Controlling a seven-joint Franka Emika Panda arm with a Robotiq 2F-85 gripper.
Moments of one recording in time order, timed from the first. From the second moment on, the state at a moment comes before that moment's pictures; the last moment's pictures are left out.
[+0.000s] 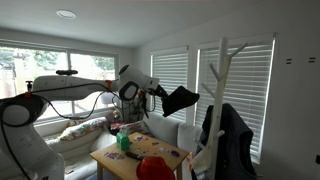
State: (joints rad) arm -0.22 -0.39 -0.10 -2.04 0.10 2.71 0.43
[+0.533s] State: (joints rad) arm -0.28 -0.40 -0.06 -2.04 0.08 2.91 0.45
